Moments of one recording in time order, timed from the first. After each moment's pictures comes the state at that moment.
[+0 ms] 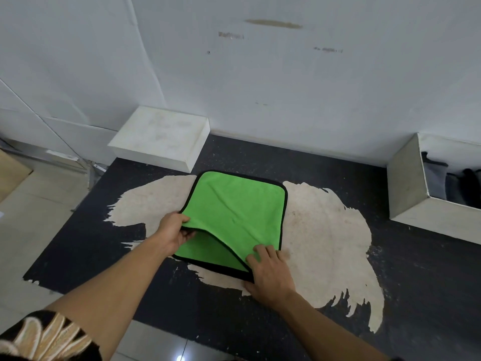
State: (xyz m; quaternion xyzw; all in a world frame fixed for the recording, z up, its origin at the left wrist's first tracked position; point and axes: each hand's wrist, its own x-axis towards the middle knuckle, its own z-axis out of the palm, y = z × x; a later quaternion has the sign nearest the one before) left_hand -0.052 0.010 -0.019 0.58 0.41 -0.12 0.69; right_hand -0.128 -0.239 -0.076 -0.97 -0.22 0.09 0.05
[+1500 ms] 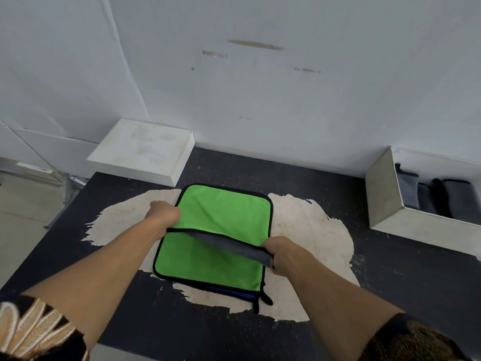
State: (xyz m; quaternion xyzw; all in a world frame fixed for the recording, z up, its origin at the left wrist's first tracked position) left_hand 0.023 0.016 -0.010 0.82 0.40 -0.14 0.40; right_hand -0.015 -0.263 -0.079 -0.67 0.40 0.35 0.53
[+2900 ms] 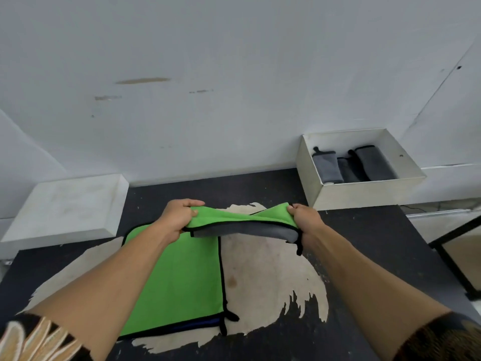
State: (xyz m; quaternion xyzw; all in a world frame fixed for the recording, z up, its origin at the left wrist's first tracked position) left_hand 0.065 -0.159 0.048 0.82 0.12 -0.21 0.52; right_hand -0.026 -0.443 0.030 -0.65 0.39 0.03 0.65
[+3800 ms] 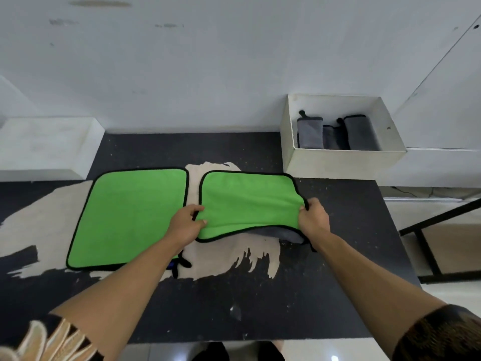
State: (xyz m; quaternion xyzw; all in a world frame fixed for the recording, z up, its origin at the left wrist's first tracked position) left_hand -0.073 -0.243 -0.035 0.88 0.07 -0.21 0.41; right_hand -0.120 -0.544 -0.034 -0.85 0.36 0.05 0.39
